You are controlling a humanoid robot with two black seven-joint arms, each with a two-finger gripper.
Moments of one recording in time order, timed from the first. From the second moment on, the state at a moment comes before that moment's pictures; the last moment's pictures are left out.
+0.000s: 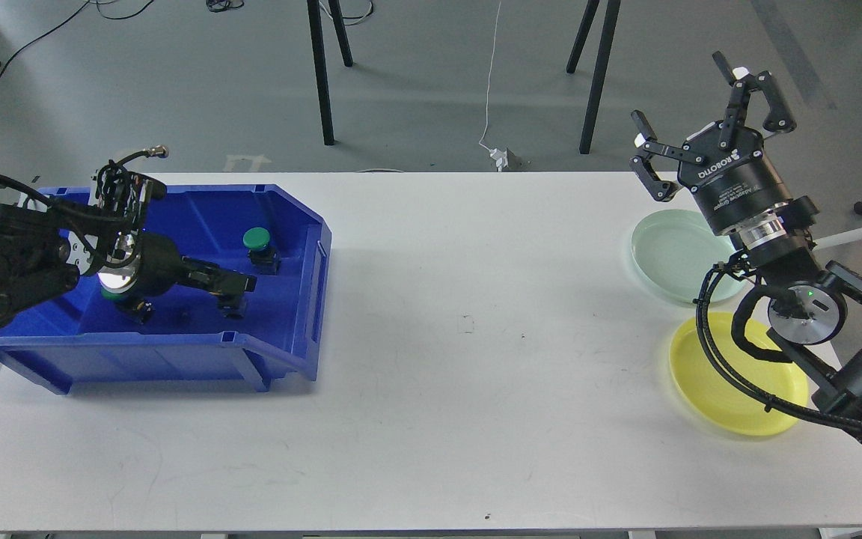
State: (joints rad) left arm -1.27 0.54 0.67 -0.76 1.00 -0.29 -0.49; right arm 0.62 -0.48 0.74 1.04 0.01 0.48 0.49
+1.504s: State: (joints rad) left arm -1.43 0.71 0.67 -0.90 1.10 -0.32 -0.49; right arm 0.60 -0.49 0.75 1.02 0.01 0.48 0.49
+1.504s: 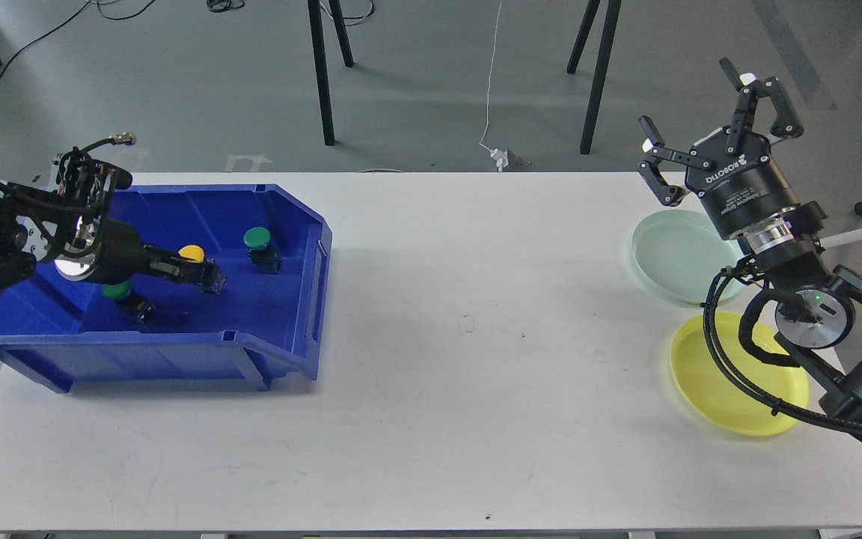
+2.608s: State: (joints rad) left arm -0.97 0.46 -0.26 -1.22 0.57 -0.40 -0.49; right arm 0.47 -0.50 0.85 1.33 -0.44 0.49 0.49
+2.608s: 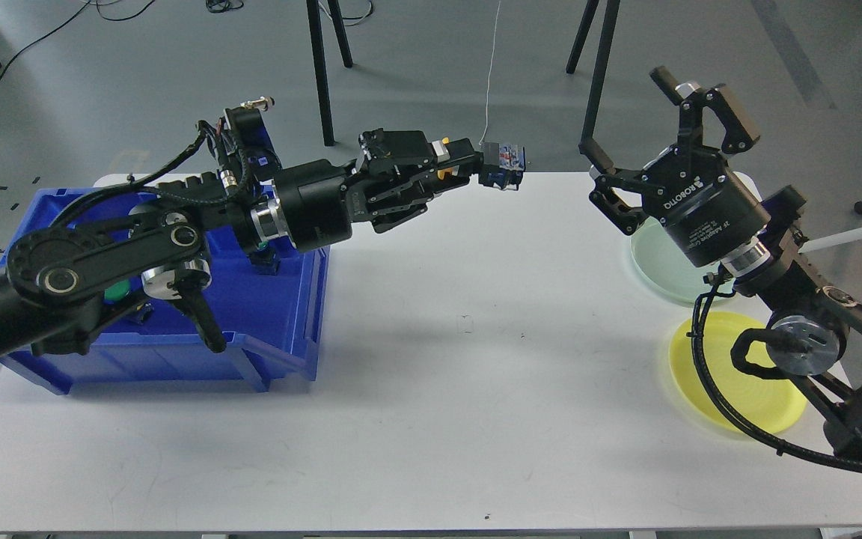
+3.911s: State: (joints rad) left arm -0.92 0.40 -0.29 -1.18 0.61 -0.40 -0.49; right arm 0.46 -0.30 0.79 1.30 -0.69 0.32 0.48
